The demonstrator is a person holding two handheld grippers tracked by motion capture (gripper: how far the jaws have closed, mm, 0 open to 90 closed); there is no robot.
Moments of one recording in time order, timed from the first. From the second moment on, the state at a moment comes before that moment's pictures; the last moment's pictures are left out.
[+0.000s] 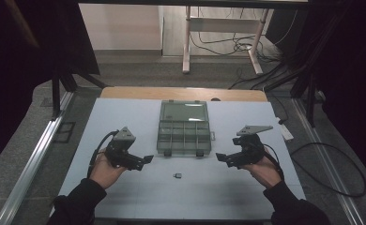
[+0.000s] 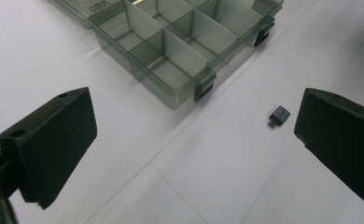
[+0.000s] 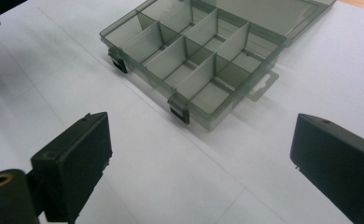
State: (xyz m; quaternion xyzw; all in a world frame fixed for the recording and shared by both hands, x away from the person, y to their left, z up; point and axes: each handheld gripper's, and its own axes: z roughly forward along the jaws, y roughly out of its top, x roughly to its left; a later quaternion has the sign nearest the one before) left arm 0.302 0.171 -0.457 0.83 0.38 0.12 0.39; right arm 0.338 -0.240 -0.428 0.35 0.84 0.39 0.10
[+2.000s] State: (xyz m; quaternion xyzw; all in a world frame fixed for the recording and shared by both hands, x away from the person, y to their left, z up) left arm 0.196 0.234 -0.451 0.79 0.45 0.19 0.38; right arm 0.242 -0.319 -0.429 0.41 0.82 0.38 0.13
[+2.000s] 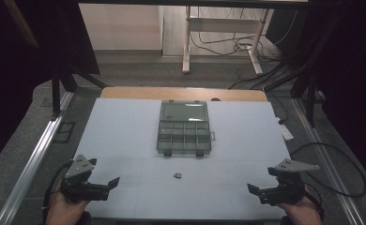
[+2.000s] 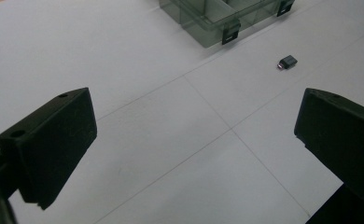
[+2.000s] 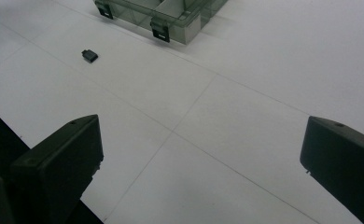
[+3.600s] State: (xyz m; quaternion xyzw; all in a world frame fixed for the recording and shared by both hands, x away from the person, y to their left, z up) left arm 0.199 0.233 -0.452 0.80 0.44 0.15 0.38; right arm 0.266 -0.285 -0.431 0.36 0.84 0.38 0.12
